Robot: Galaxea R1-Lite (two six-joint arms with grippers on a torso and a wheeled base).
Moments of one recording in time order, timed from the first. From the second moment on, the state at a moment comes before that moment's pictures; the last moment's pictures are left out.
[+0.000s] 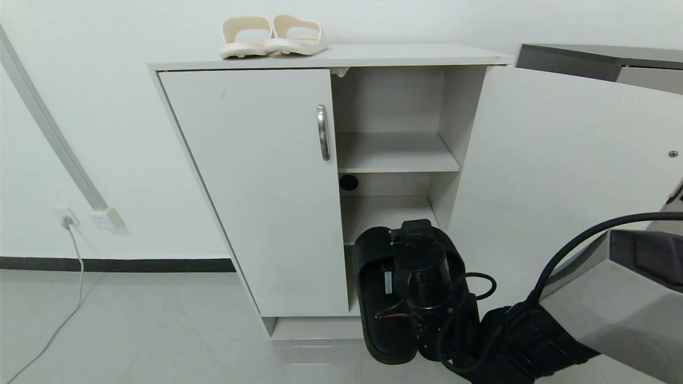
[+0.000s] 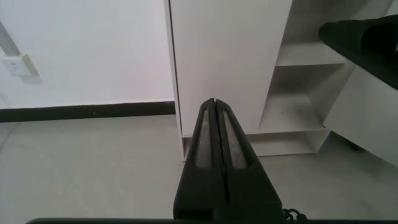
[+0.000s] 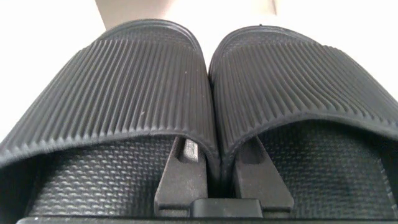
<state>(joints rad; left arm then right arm) 0.00 0.00 0.00 0.00 0.00 0.02 0.86 2.14 -0.96 -0.92 -0.80 0.18</state>
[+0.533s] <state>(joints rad) 0.00 0.00 0.00 0.00 0.00 0.02 0.85 2.20 -0.96 -0.96 -0.77 0.18</state>
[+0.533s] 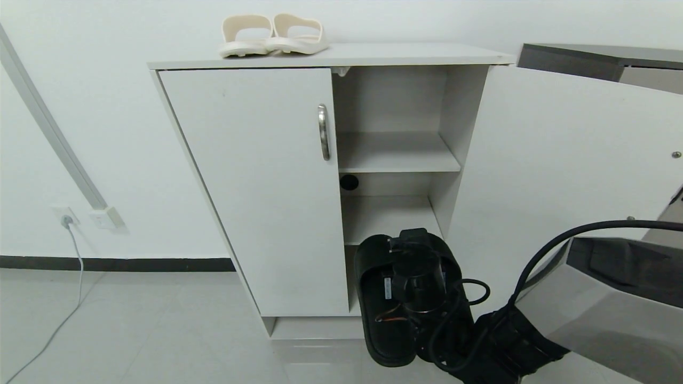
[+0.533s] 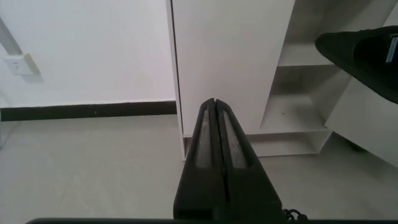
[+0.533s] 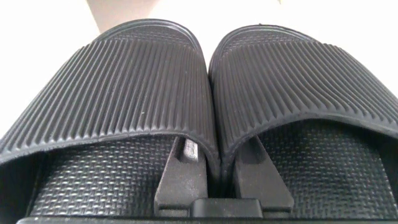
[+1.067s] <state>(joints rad) 0.00 0.00 0.00 0.00 0.00 0.02 0.84 2.23 -0.97 -0.97 -0.77 0.18</state>
